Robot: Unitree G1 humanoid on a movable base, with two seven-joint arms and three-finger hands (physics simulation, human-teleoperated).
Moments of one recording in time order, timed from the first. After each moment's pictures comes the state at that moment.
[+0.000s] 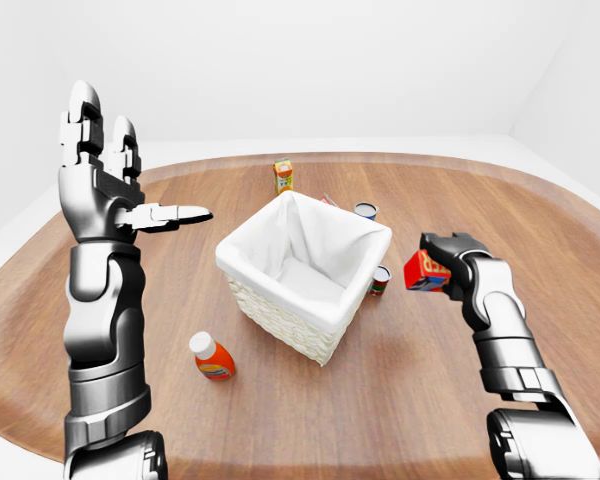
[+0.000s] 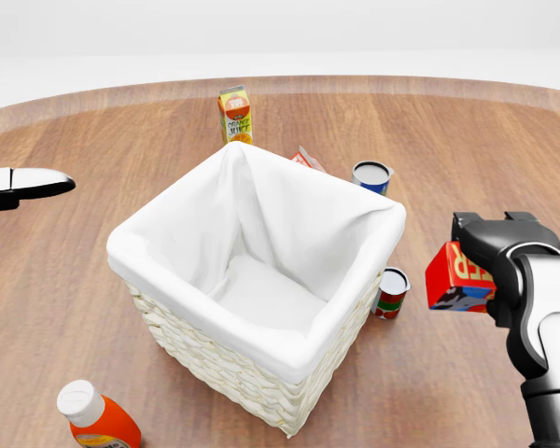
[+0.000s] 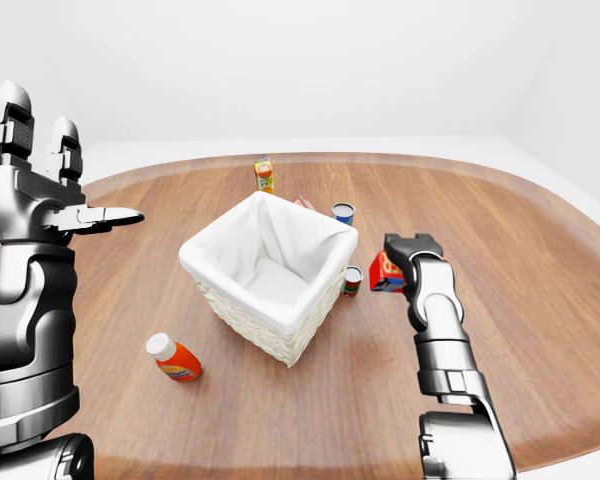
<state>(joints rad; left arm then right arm) -0.48 0.33 0.29 -0.14 -0.37 0.09 -0.02 -0.53 -0.38 -0.11 0.37 -1.40 0.09 0.70</state>
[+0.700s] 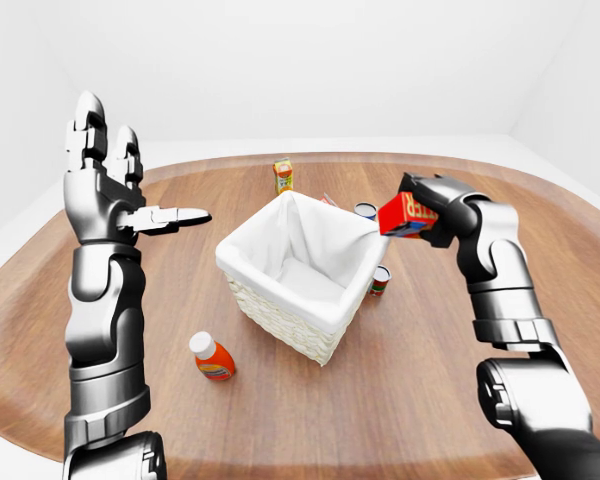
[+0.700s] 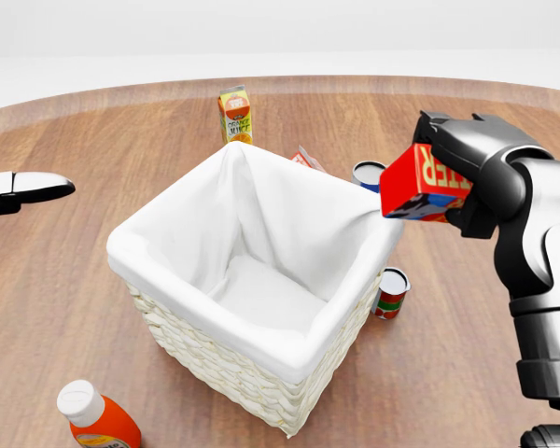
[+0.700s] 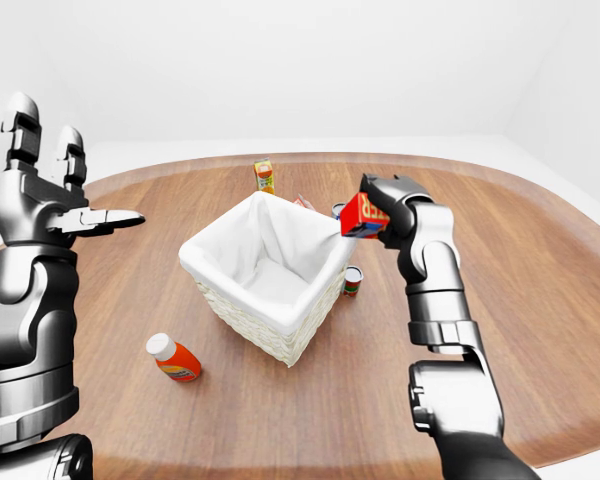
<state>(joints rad) -0.48 0.34 0.29 -0.10 -0.37 0.09 -0.03 -0.81 -0.39 -0.08 0.40 -1.18 0.09 0.70</state>
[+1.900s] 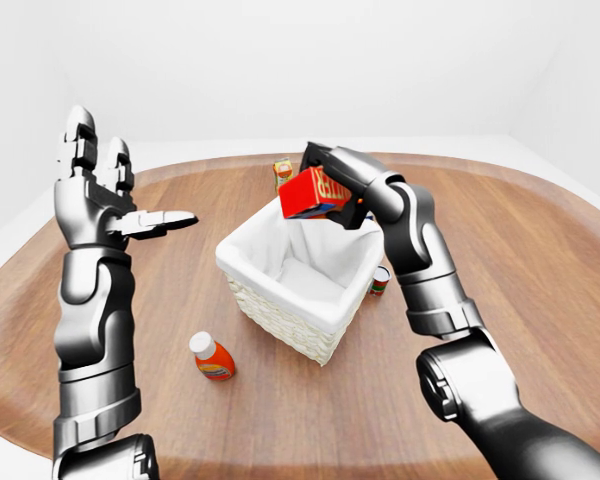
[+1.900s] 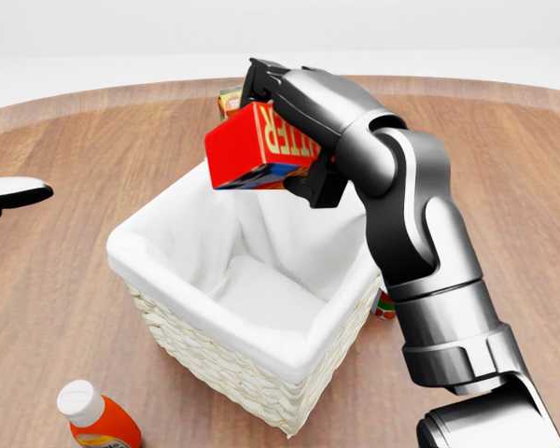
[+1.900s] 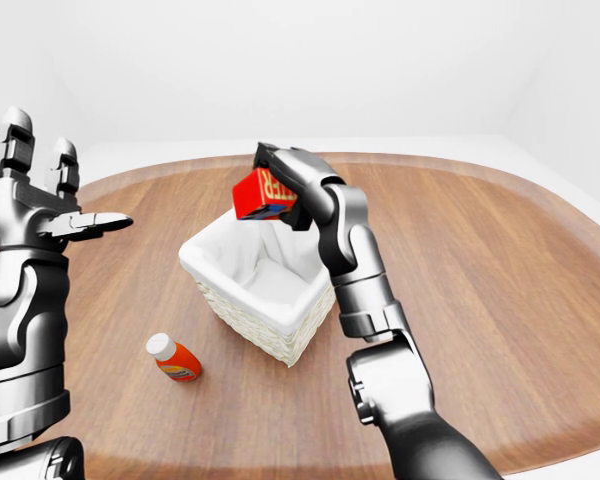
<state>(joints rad) -0.47 0.37 0.33 -0.04 -0.42 0.09 -0.04 -0.96 -0.10 0.03 0.35 -0.97 0.09 0.59</state>
